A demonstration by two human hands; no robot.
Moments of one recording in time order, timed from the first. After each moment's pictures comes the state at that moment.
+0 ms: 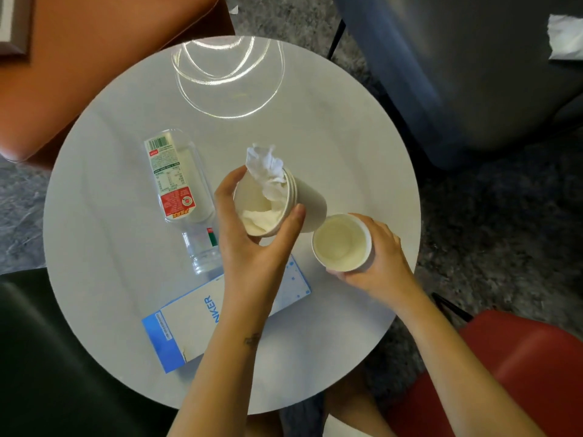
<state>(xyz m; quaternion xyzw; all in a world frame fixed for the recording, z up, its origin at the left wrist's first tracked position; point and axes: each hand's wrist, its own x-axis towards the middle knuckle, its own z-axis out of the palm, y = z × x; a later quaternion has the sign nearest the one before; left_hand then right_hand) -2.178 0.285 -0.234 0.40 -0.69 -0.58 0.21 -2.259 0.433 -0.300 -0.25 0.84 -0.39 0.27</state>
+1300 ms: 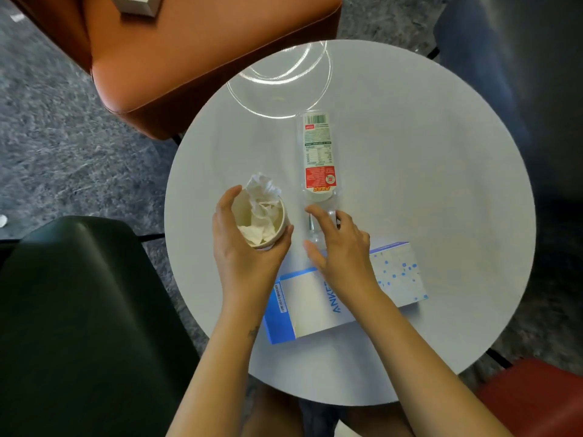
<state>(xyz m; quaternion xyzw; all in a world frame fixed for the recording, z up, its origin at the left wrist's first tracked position) -2.040 0.177 -0.261 0.51 -0.71 -0.42 0.24 -2.140 0.262 -0.304 -0.37 0.86 -0.21 0.27</state>
